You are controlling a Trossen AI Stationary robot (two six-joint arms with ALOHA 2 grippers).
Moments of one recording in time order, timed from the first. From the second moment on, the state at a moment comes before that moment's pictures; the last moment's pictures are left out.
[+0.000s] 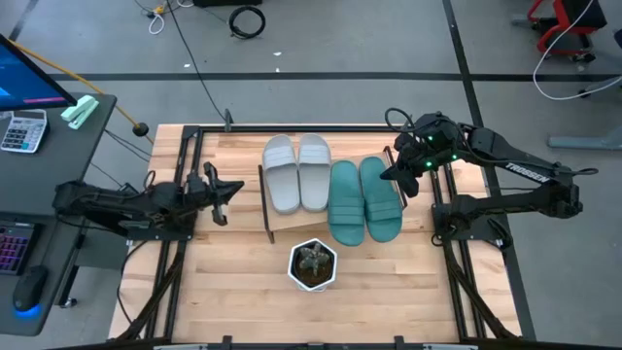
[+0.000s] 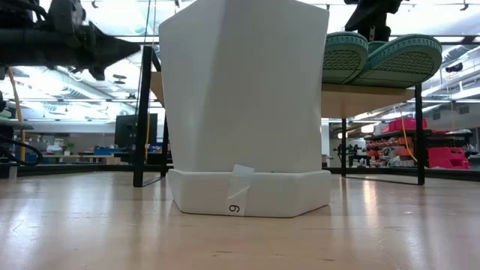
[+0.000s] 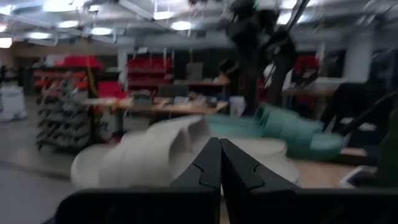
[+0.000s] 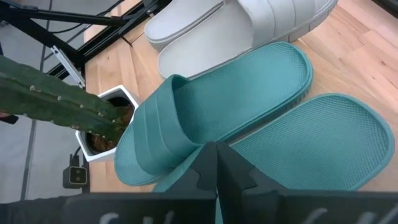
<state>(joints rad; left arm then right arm) -0.06 0.35 0.01 0.58 -0.38 0.03 -0.39 0.99 1.14 -0.88 -0.37 0.30</state>
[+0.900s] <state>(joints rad) -0.06 0.00 0.01 0.19 -0.26 0.04 -0.39 0.99 1.14 -0.88 -0.36 0.31</state>
